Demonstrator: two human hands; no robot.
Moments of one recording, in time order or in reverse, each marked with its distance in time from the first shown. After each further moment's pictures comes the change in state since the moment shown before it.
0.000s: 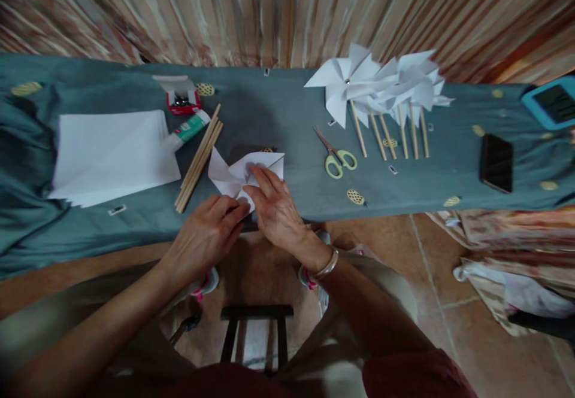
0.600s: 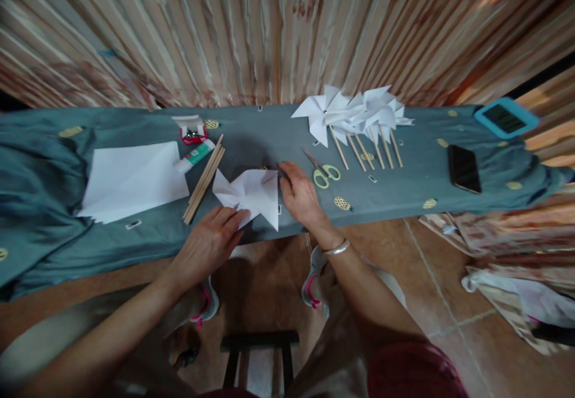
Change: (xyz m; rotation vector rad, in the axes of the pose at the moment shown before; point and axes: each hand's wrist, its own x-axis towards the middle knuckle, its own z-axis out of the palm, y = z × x) left_hand -0.004 -0.002 -0.002 0.011 -0.005 -0.006; right_hand 0.014 0.057 -0.031 0.118 0.296 0.208
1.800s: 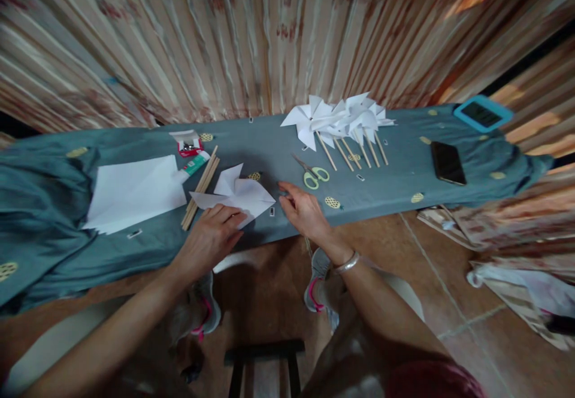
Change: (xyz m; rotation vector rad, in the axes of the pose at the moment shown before) left_hand 0.014 0.003 -0.008 0.057 0.016 0.075; right_hand -0.031 -0.017 -0.031 0.061 -0.105 0.131
